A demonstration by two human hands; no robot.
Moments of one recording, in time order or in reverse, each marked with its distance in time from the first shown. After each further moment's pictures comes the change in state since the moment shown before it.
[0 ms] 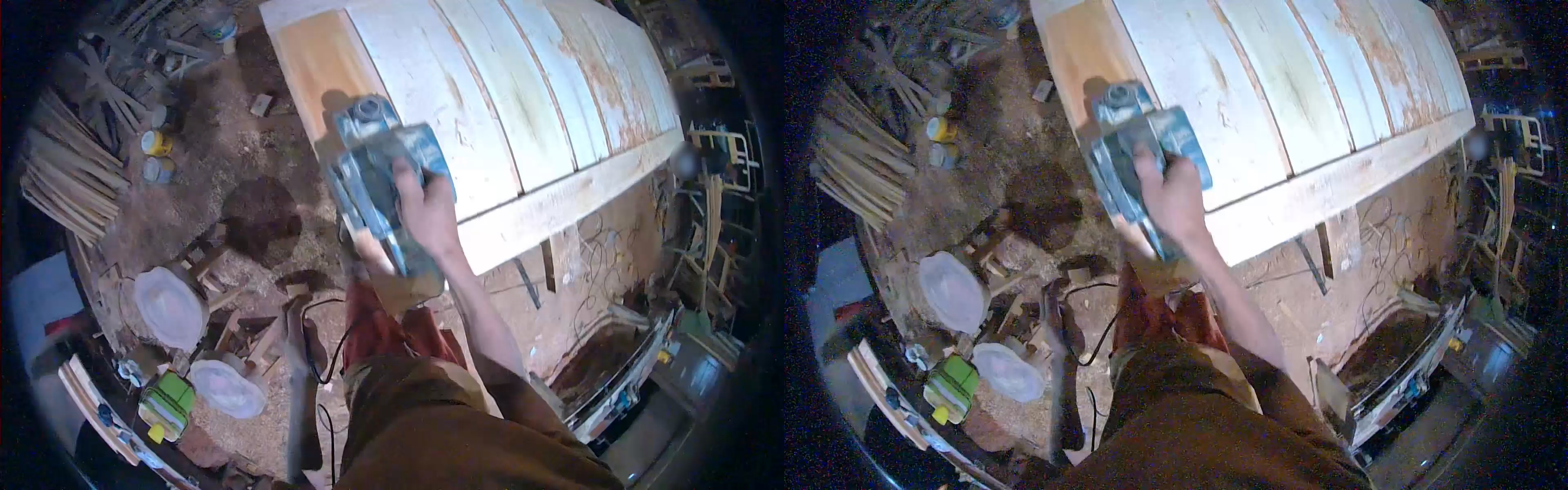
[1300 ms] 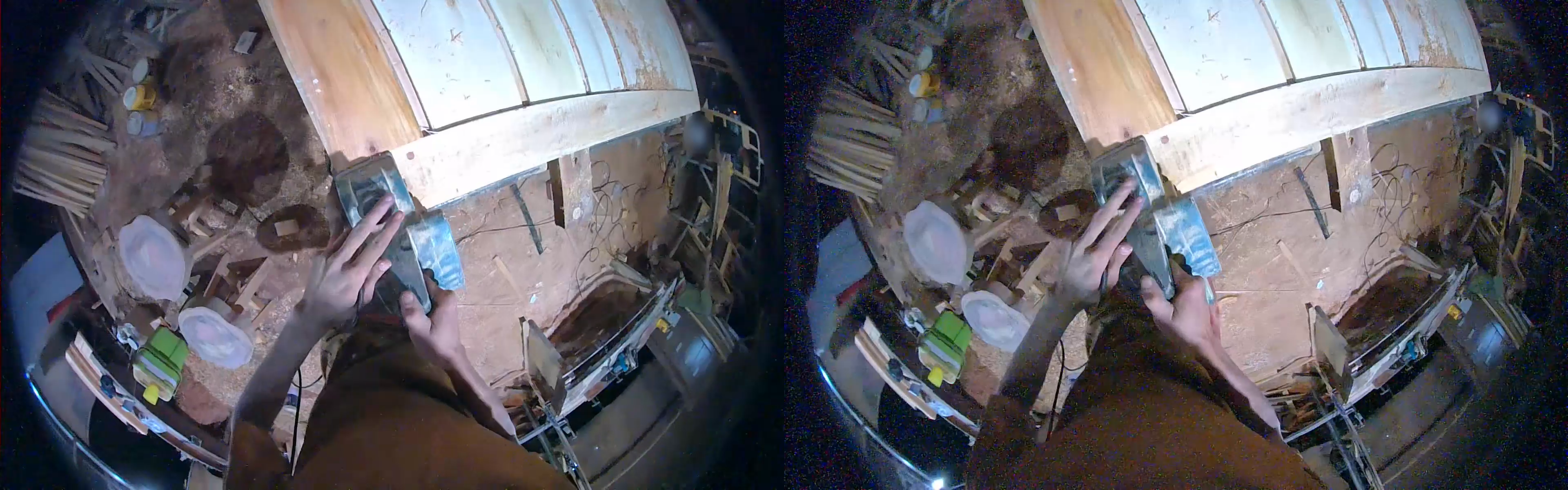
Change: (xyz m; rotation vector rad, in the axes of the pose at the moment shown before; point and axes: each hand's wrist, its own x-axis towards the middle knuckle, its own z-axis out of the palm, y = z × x) left_hand 0.003 0.100 0.031 -0.240 -0.624 0.373; right_hand -0.276 0.087 -0.064 -0.038 -0.196 0.199
